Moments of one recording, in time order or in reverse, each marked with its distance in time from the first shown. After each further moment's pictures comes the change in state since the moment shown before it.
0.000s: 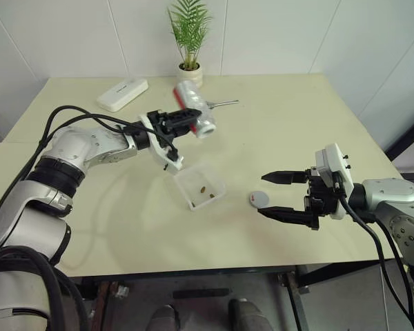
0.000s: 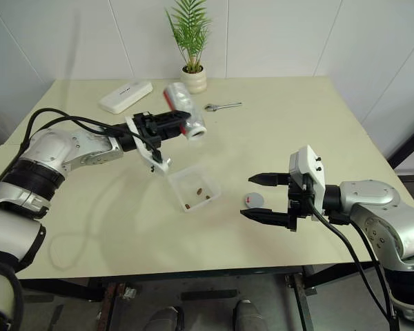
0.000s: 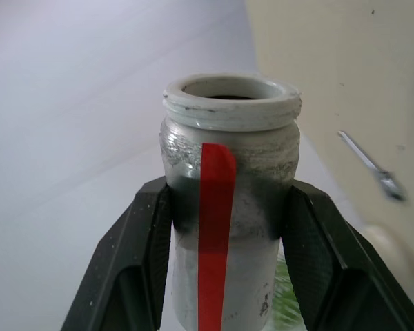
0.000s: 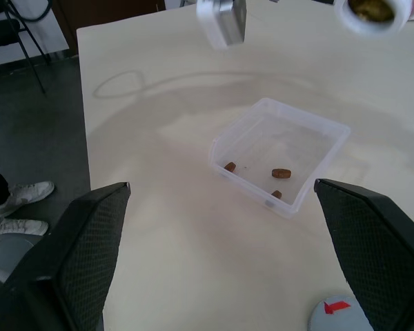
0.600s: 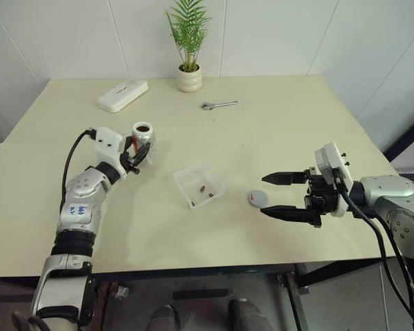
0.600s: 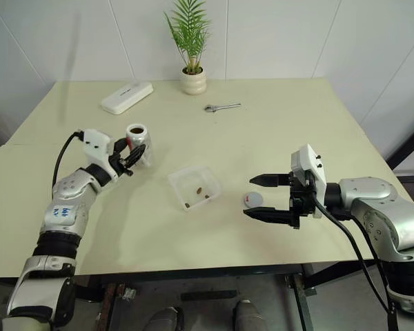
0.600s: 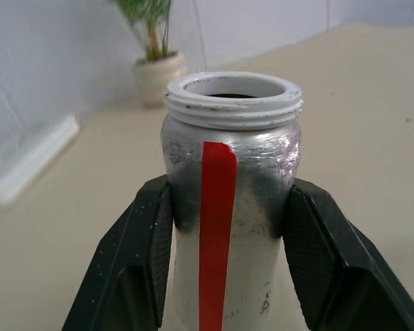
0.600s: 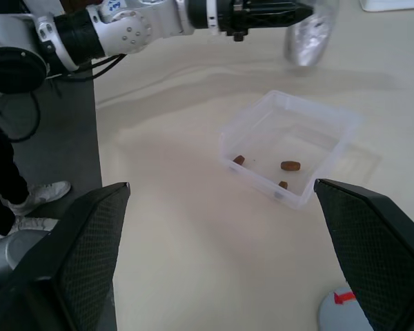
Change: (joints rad) left arm 0.513 -0.283 0.671 -0.262 -1.250 0.897 -0.726; right arm -0.045 -0.003 0.032 0.102 -0.014 -0.011 0.093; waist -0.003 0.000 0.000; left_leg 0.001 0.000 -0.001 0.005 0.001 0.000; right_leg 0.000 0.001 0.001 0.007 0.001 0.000
